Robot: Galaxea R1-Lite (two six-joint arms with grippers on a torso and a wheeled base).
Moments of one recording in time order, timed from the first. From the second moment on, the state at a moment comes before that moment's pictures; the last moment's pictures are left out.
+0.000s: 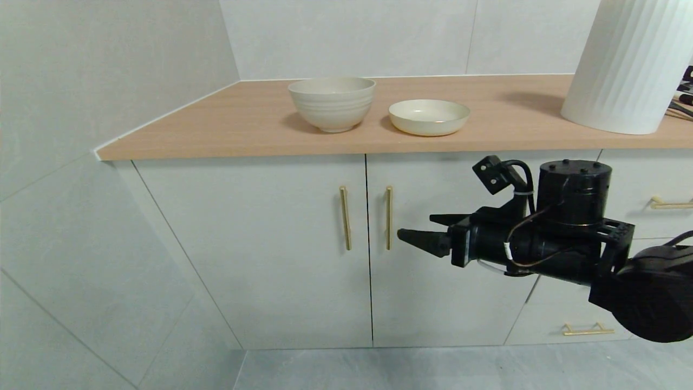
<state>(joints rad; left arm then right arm) 0.00 0.00 0.00 0.00 -0.04 0.01 0.56 1.79 -0.84 -0.79 0.35 0.20</state>
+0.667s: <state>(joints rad) 0.00 0.00 0.00 0.00 -0.04 0.01 0.59 1.95 -0.96 -0.90 0.41 0.39</state>
